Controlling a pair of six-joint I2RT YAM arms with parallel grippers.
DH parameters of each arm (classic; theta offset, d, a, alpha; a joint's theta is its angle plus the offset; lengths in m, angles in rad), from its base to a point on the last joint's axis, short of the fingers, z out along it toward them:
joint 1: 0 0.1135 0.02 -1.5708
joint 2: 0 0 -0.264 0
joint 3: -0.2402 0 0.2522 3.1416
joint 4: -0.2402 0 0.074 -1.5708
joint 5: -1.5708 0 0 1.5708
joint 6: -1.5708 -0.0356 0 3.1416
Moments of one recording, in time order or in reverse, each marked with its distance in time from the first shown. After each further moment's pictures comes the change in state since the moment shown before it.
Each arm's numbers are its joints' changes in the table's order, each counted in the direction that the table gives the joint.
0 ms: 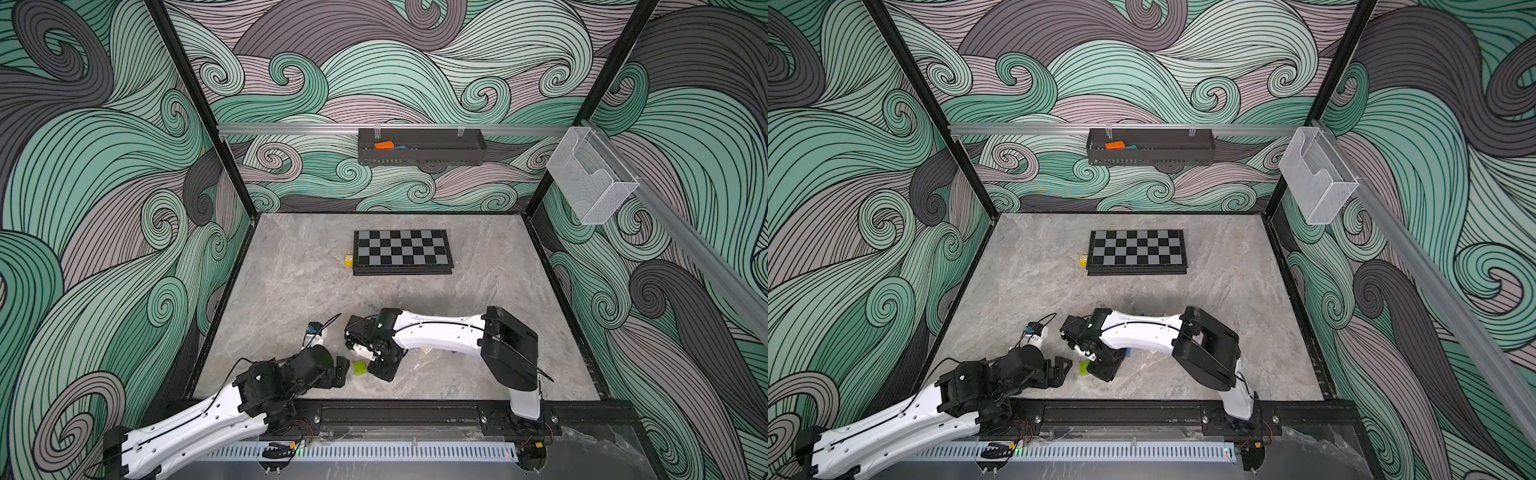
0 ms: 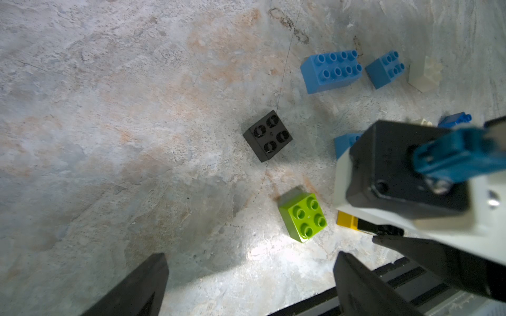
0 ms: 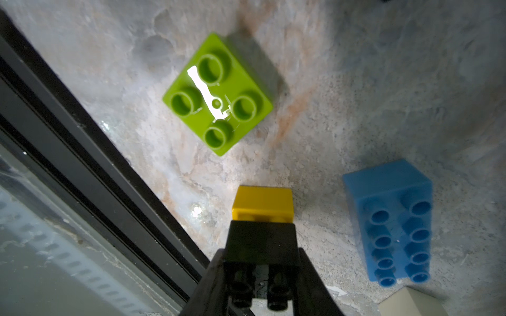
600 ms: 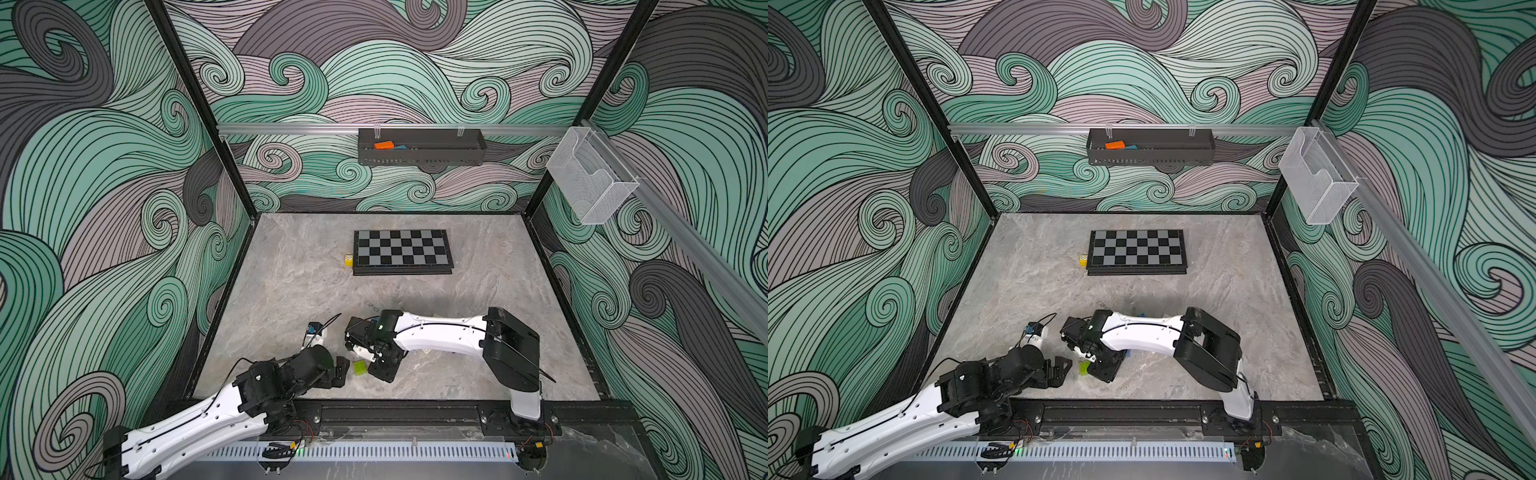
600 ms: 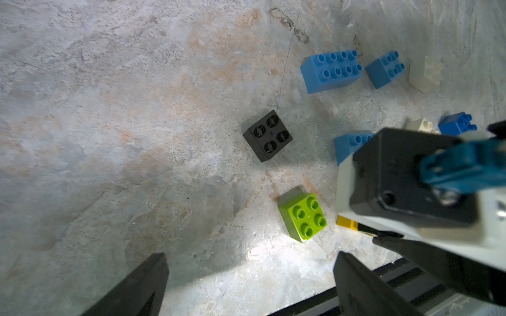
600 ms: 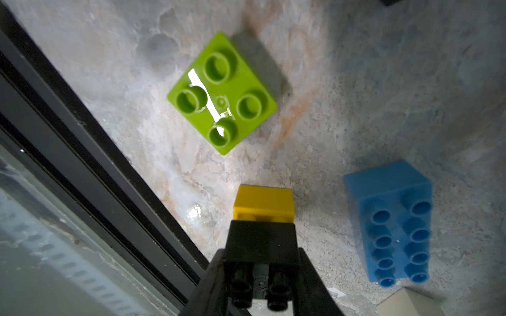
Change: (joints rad) left arm 0.000 0.000 0.000 0.000 0.000 0.000; right arm 0.006 -0.010 0.013 0.014 -0.011 0.008
